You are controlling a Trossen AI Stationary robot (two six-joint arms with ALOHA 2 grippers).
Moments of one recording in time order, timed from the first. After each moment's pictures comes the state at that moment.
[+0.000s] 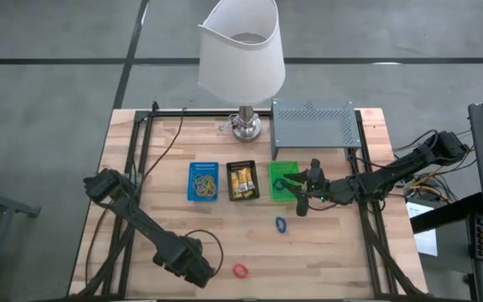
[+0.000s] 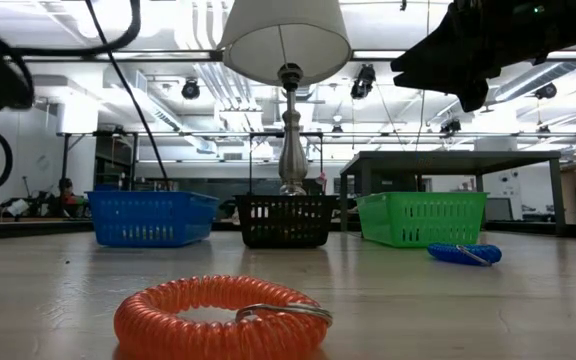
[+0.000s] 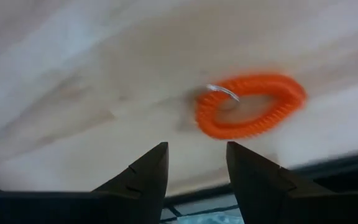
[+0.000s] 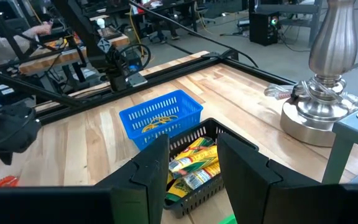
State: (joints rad) left arm -0.70 1.94 1.28 -0.83 0.35 -1.86; right arm 0.35 1.11 0.41 0.47 0.70 0.39
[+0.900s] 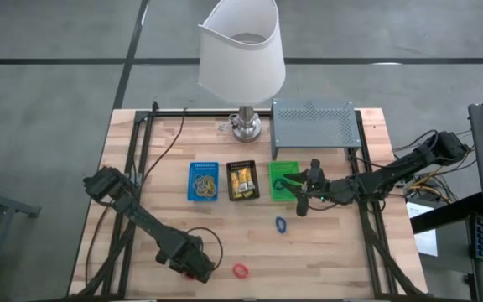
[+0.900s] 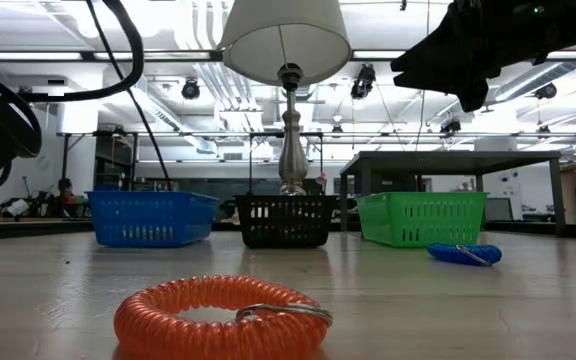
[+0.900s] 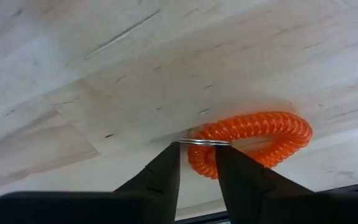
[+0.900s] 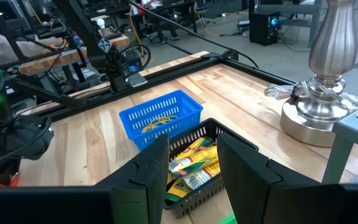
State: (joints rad) left arm -0.68 1.93 1.15 -0.63 0.35 -1.89; right arm 0.35 1.11 0.41 0.47 0.70 0.39
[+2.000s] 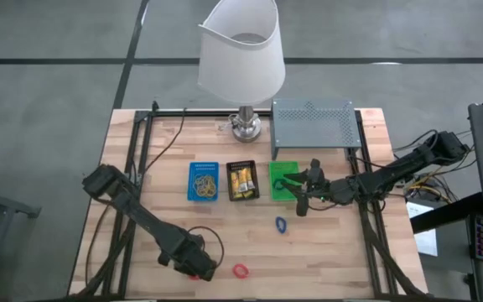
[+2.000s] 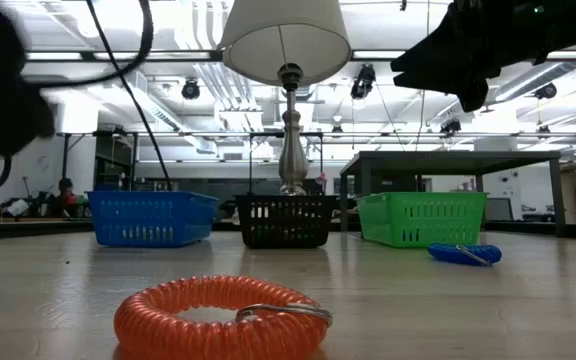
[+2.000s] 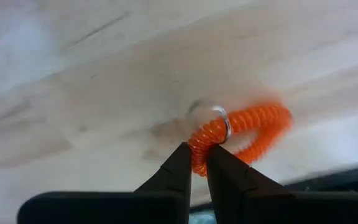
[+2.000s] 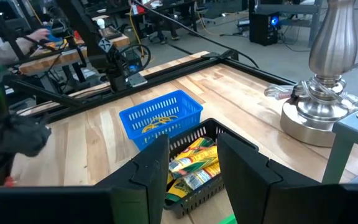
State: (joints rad) left arm -0.67 1.89 1.14 -0.60 0.33 -1.95; right arm 0.35 1.11 0.42 0.47 0.70 0.39
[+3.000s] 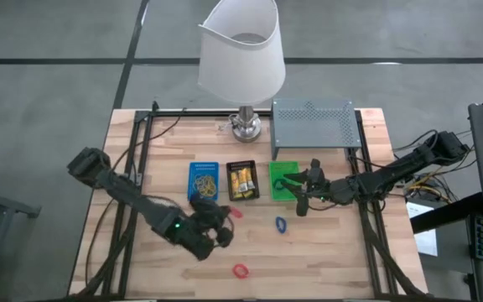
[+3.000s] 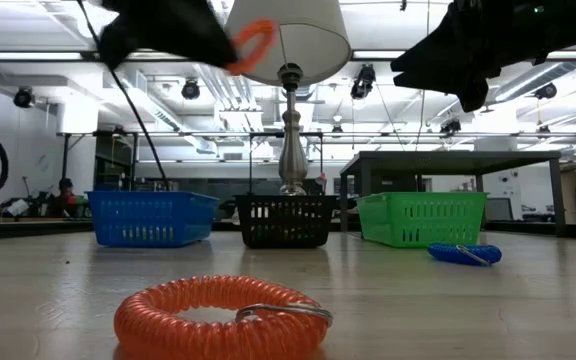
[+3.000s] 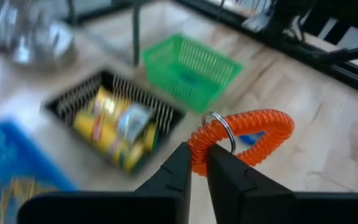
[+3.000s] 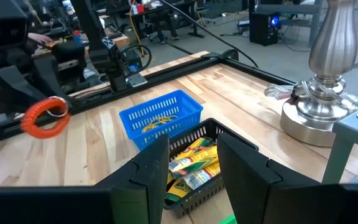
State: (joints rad) left arm -0.57 1.66 1.14 -0.45 -0.92 -1.04; right arm 0.35 1.11 0.42 0.47 0.70 0.39
